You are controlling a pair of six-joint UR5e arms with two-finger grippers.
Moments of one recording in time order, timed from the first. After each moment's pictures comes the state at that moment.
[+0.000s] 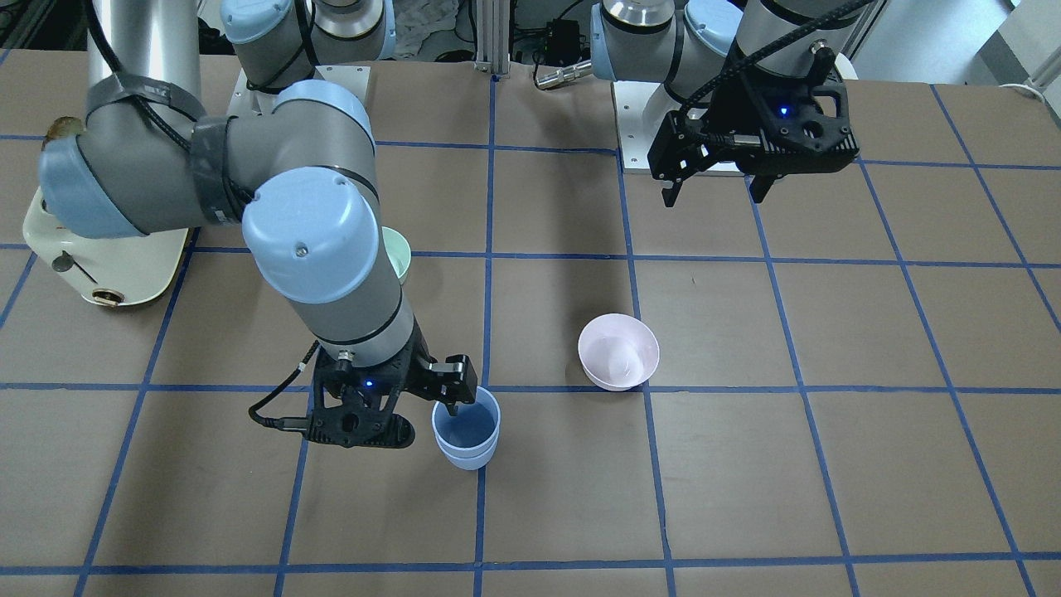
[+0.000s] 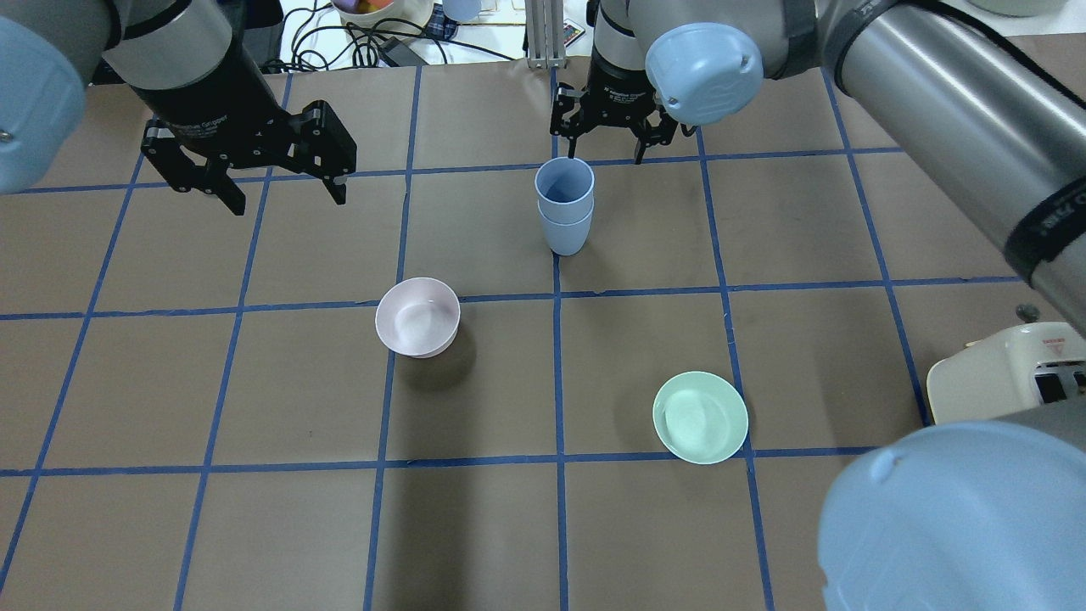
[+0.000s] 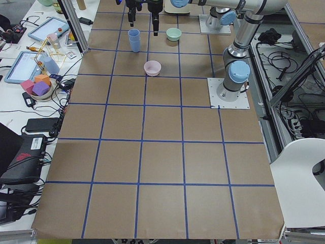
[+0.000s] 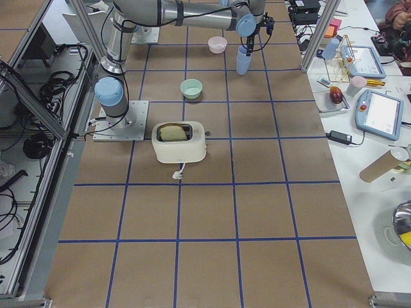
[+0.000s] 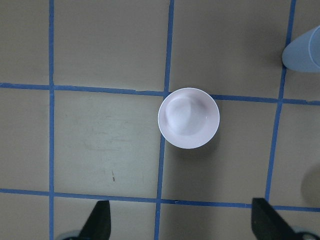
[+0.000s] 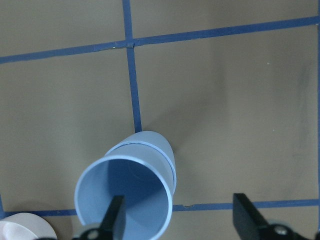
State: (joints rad) left arm -1.60 -1.56 -1.51 -1.62 1.58 -0.11; right arm 1.77 -1.10 1.30 -1.84 -1.48 0.30
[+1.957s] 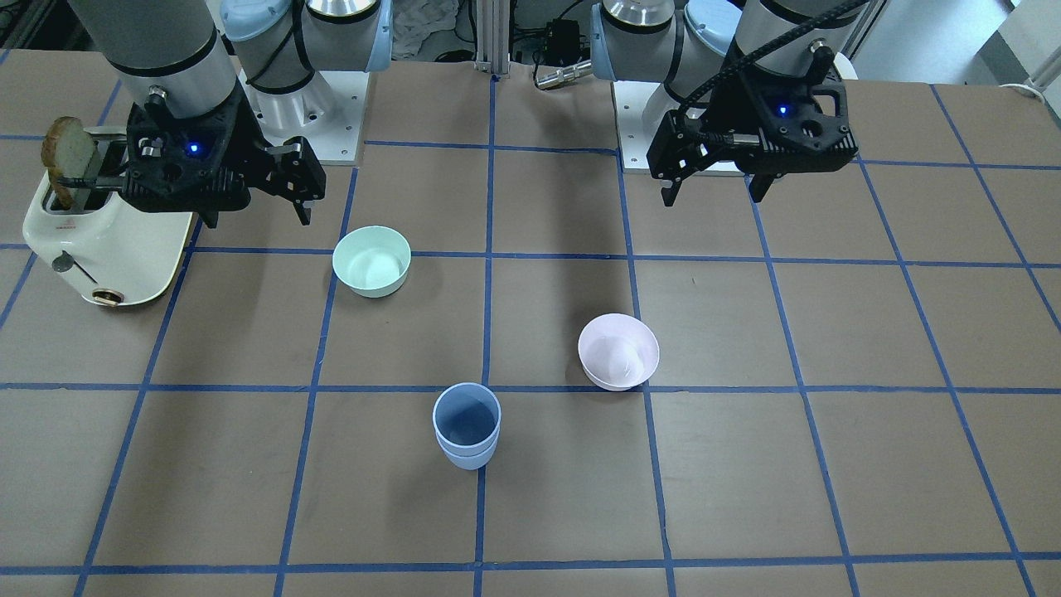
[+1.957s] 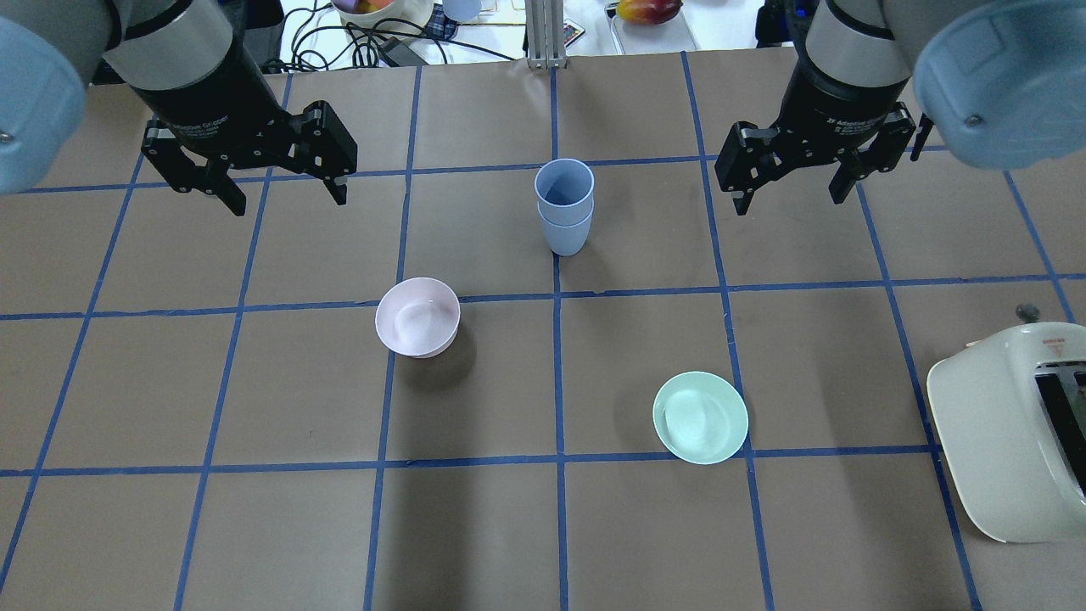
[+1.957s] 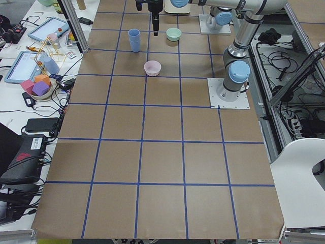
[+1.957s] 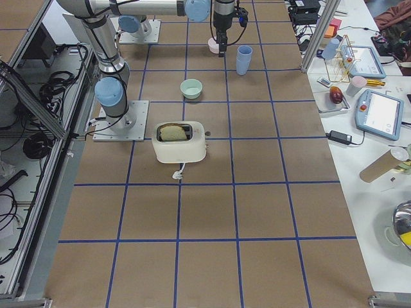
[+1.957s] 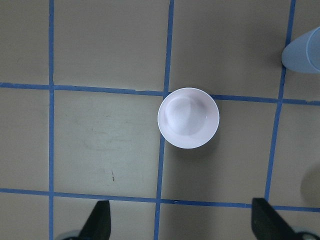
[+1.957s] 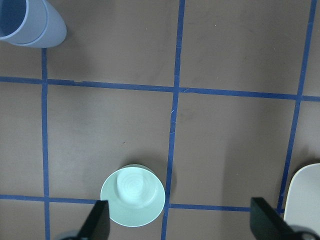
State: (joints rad) left arm -1.60 -1.56 -1.52 -1.62 1.58 -0.11; right arm 1.60 -1.55 1.58 -1.58 -1.59 -0.04
